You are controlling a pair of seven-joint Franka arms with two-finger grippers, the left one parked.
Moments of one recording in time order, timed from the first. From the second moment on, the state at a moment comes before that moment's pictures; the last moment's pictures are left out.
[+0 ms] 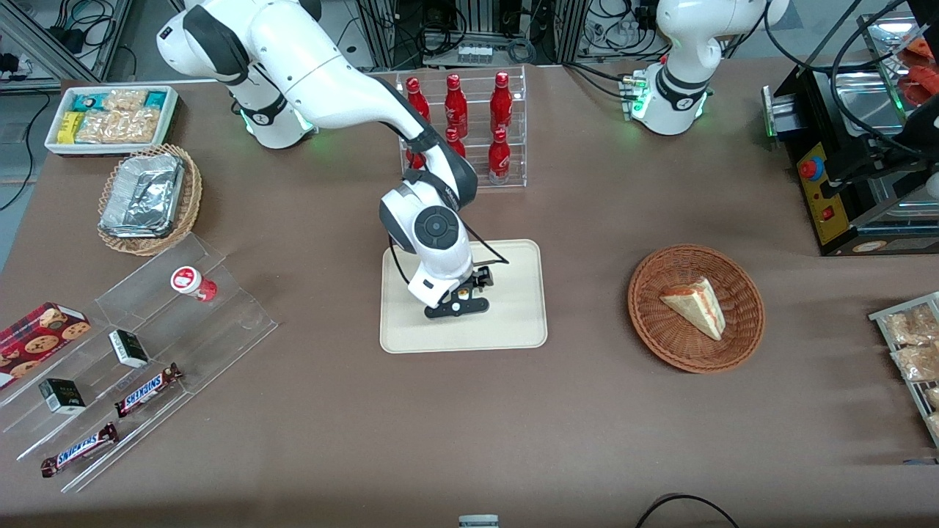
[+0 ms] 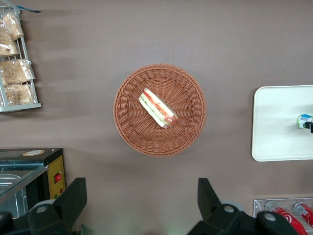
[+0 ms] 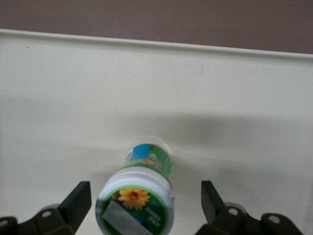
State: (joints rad) arm 0.79 0.74 -0.07 -1.52 0.13 2.27 0.57
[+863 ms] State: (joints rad) arm 0.78 0.58 -0.08 -1.48 0.10 1.99 0.55
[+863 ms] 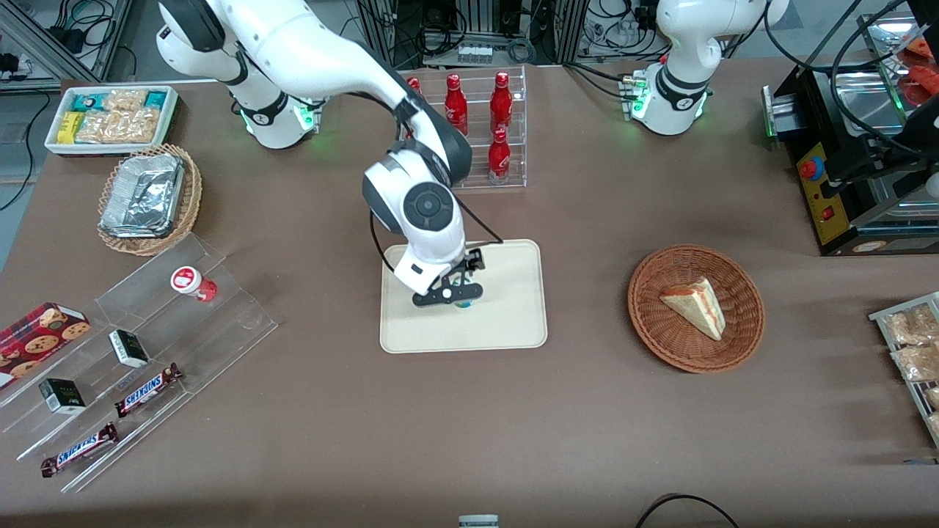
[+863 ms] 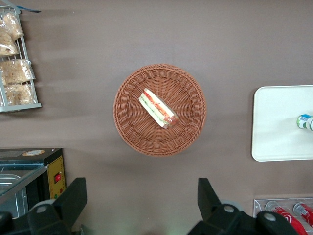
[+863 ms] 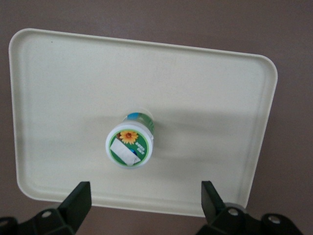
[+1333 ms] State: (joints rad) arm 0.75 0.44 -0.08 -1.48 0.10 1.79 0.50
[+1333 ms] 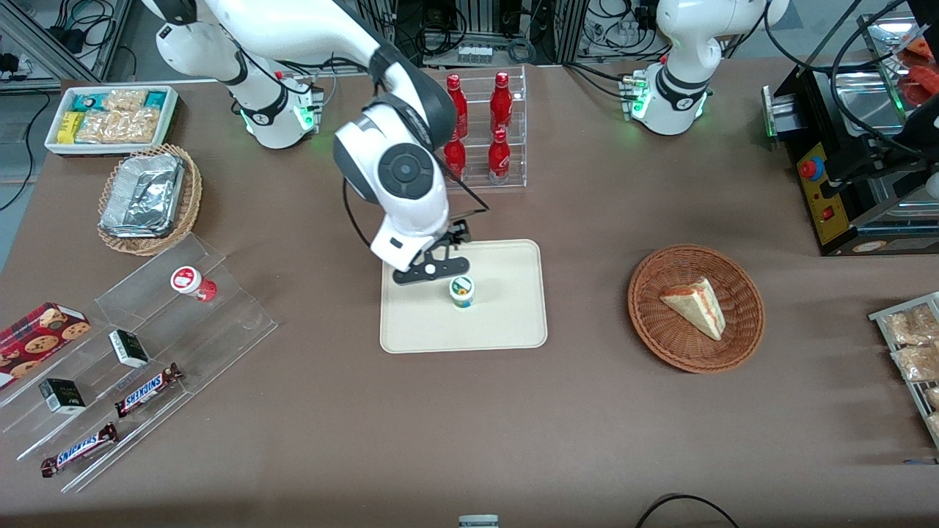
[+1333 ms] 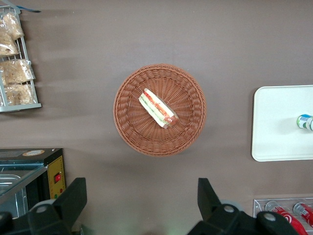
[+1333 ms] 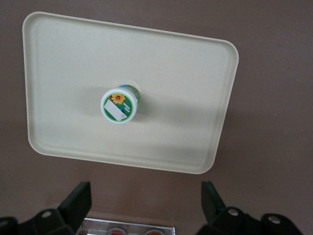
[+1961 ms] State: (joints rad) arm 0.49 0.23 -0.08 -1.58 0.10 1.69 0.36
